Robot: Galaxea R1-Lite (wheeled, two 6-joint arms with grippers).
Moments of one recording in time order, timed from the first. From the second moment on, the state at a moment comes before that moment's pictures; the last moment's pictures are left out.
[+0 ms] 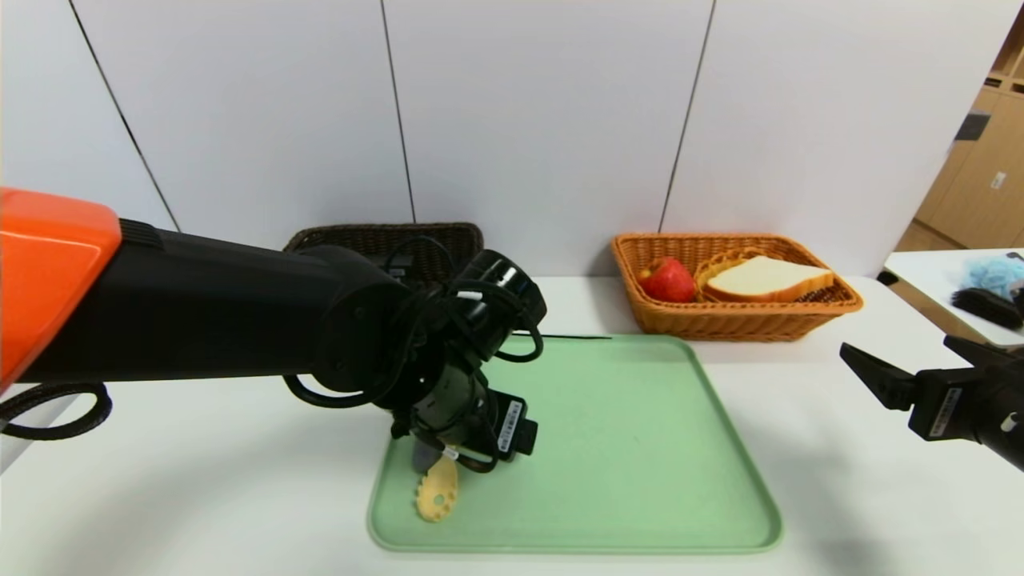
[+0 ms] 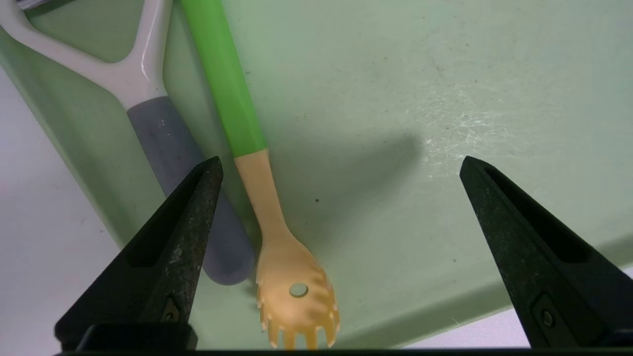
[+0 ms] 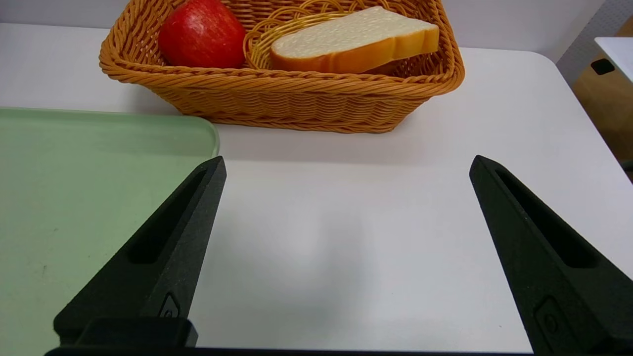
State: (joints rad) left arm -0.79 1.95 -1.42 0.50 0.15 -0.39; right arm 0.09 1.24 -0.29 -0.77 -0.10 -0.04
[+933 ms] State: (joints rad) left arm -0.79 2.01 -1.41 0.46 0.17 -0.39; right arm 0.08 1.24 -0.28 -0.77 -0.10 -0.04
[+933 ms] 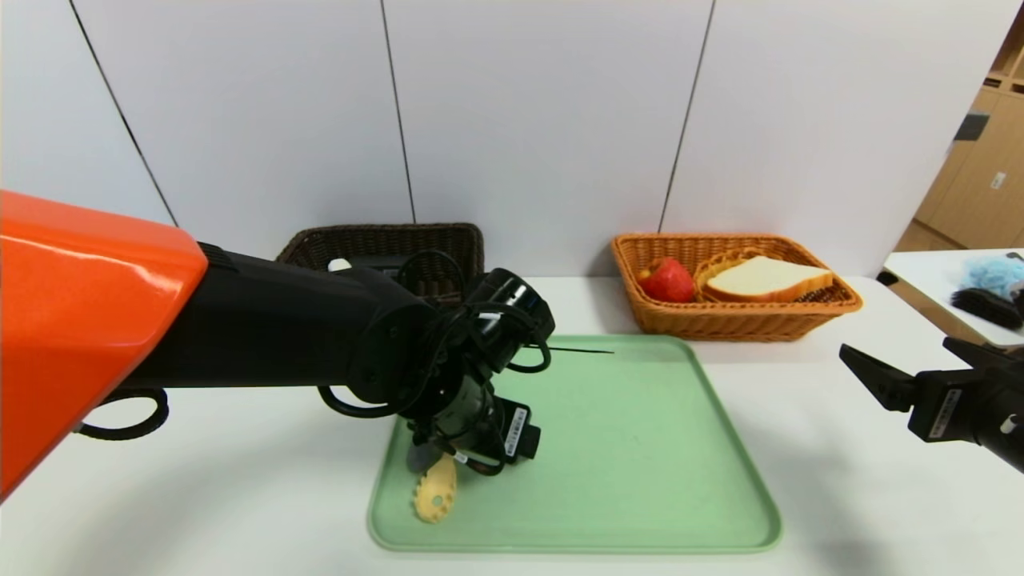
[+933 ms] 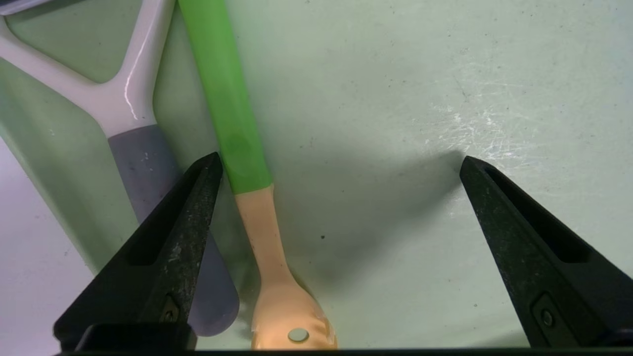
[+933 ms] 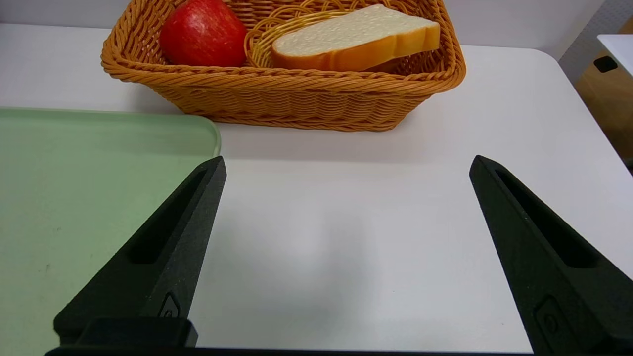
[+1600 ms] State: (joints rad) left arm -0.79 2.00 -1.38 0.43 0.17 -0.38; right arm 0.08 1.23 -0.28 -0.77 -0.10 -0.04
